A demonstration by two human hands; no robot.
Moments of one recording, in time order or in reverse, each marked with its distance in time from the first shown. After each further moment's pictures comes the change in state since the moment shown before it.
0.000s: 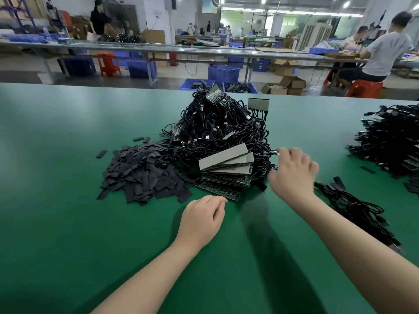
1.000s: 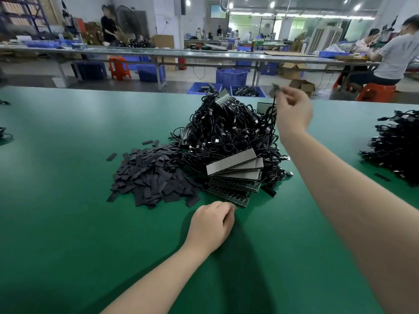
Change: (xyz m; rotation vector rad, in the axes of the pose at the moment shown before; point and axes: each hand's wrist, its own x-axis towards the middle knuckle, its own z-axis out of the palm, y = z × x) left_hand 0.003 -0.001 0.003 0.019 -0.017 0.042; right_hand 0.105 -0.070 -0.069 1.243 0.310 0.204
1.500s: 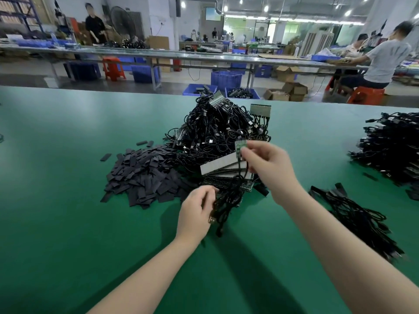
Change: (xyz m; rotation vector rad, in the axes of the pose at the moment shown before) left_hand 0.010 -0.001 -0.020 -0.383 0.137 -0.259; right_hand -0.117 -0.002 -0.047 -0.001 -0.502 0.118
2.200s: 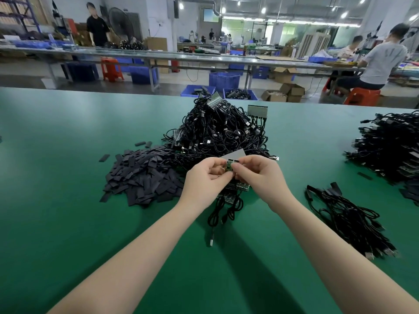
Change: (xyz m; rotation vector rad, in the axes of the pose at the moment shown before) left_hand 0.045 0.064 -0.018 -0.242 -0.118 -0.084; right_hand -0.007 0.028 0.001 -0.006 -0.086 -0.024
